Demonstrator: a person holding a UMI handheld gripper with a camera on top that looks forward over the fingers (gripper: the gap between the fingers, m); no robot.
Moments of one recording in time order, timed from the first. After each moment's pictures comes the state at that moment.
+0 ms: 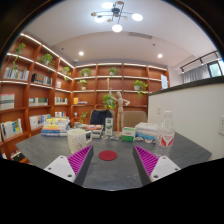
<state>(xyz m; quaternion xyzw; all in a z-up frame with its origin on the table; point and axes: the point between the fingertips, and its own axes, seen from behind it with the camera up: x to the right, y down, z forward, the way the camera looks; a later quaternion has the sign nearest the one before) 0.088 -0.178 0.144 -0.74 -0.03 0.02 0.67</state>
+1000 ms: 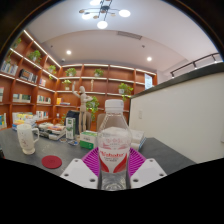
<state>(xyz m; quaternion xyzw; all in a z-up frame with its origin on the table) 0.280 -0.037 0.117 -0.72 -0.01 -0.05 0.69</state>
